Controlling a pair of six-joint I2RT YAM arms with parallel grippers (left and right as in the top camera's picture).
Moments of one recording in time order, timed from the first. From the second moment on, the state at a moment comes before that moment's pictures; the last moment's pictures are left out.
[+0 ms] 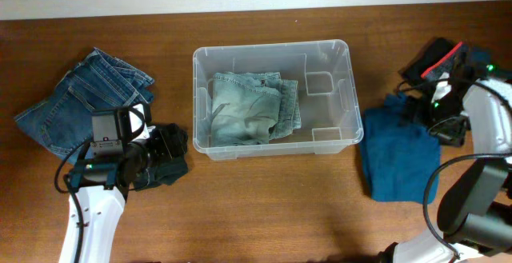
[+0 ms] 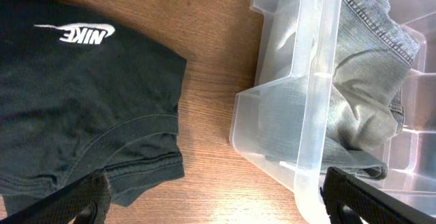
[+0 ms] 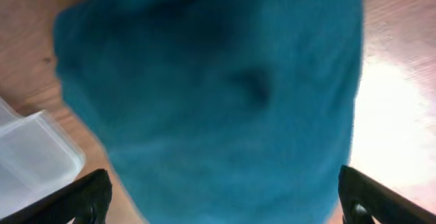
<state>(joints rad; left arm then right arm) 0.05 1.19 0.87 -0.70 0.27 -0.31 -0.39 1.80 1.42 -1.16 -0.07 0.08</state>
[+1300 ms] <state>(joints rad) 0.05 1.19 0.87 -0.70 0.27 -0.31 -0.39 1.71 0.93 -0.57 0.00 0.10</state>
